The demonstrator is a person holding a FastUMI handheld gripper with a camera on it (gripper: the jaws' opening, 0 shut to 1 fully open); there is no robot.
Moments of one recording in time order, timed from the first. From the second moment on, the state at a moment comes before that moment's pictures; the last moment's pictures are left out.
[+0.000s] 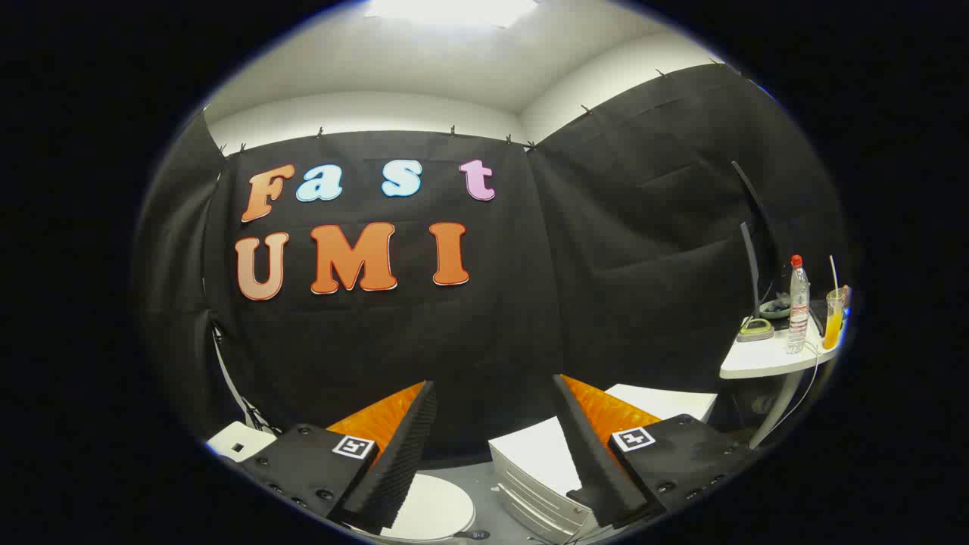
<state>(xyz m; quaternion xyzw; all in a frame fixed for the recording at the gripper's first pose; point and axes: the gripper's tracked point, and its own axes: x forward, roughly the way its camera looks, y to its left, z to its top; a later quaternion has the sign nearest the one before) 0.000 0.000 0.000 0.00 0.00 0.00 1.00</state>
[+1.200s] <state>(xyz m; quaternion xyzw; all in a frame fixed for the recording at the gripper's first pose) 0.006 0.012 0.006 -0.02 0.00 0.00 1.00</state>
